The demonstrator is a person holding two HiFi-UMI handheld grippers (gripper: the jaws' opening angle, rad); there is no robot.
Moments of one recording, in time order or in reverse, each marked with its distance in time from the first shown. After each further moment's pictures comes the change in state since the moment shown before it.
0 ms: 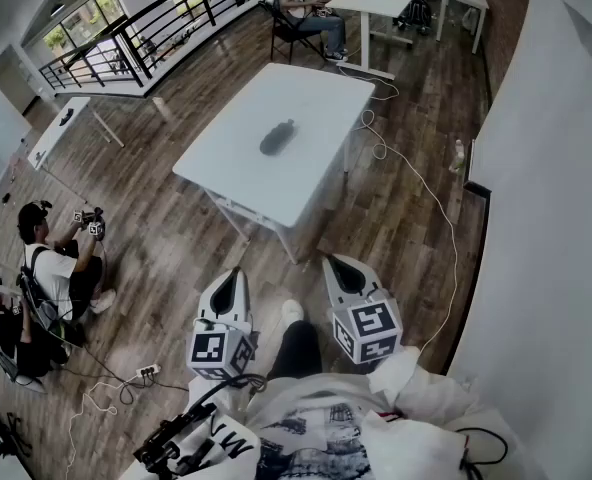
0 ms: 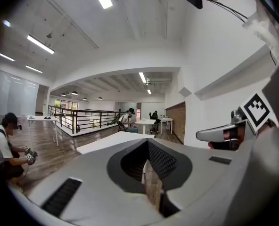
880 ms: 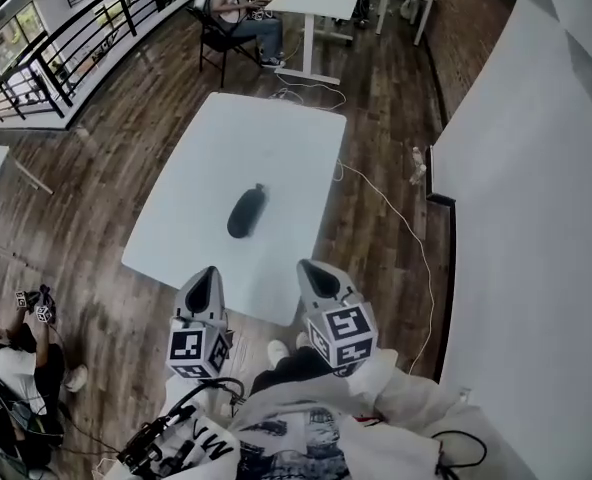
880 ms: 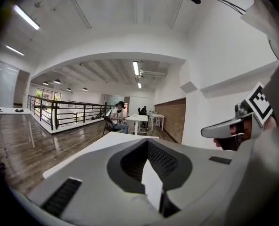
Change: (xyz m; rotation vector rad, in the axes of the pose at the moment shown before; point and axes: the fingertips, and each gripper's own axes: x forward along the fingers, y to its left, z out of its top) left arm 0.304 0.154 0.021 0.003 0.092 -0.189; right arm 0.278 -0.095 0.054 0.023 0.072 -0.182
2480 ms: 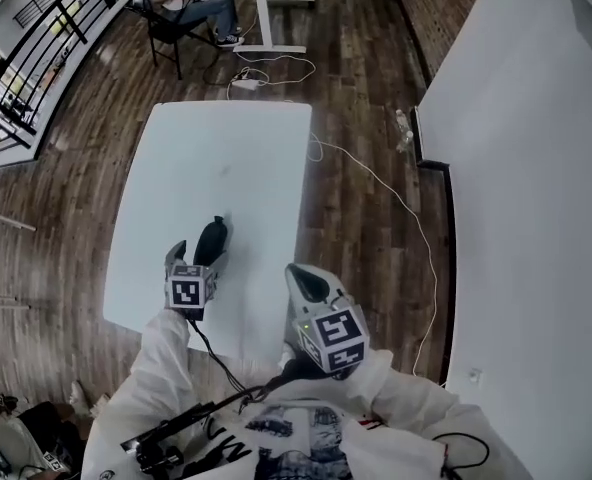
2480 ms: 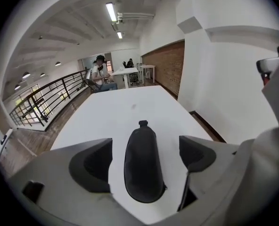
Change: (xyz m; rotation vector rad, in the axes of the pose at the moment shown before) left arm 0.259 0.045 -0.141 0.197 0.644 -0.127; right arm 0.078 -0.113 -0.012 0.138 0.069 -0.068
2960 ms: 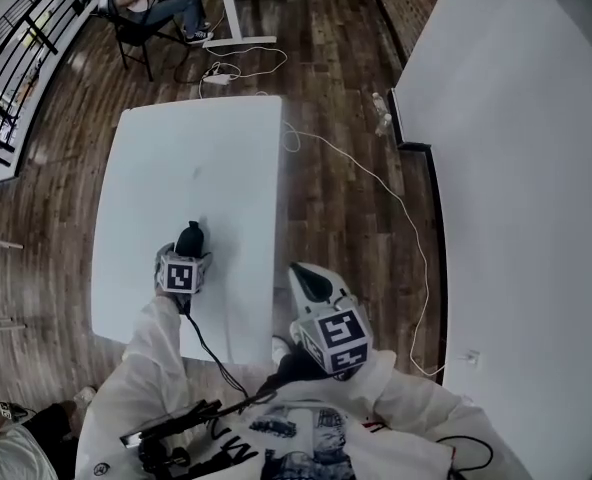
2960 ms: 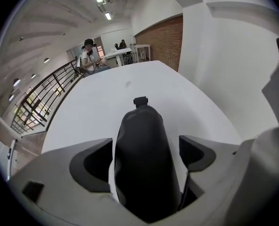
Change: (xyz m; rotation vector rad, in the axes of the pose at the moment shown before) left arm 0.070 0.011 -0.039 0.105 0.226 0.036; right arm -0.024 -0.046 -0.015 0.035 0.019 -0.102
